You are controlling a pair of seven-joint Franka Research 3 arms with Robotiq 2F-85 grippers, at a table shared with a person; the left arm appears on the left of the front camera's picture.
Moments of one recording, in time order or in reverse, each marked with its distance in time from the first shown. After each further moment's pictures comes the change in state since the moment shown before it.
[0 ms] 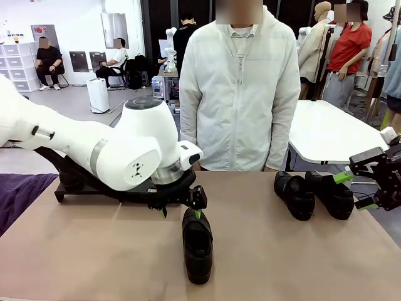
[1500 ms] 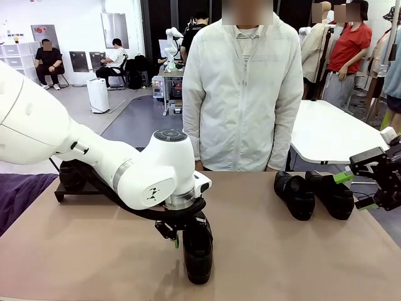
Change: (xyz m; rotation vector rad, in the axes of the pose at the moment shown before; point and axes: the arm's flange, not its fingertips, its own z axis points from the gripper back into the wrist) left arm -0.005 -0.010 -0.075 0.091 0.127 0.076; right arm 0.000 0.000 0.000 0.000 0.000 -0.001
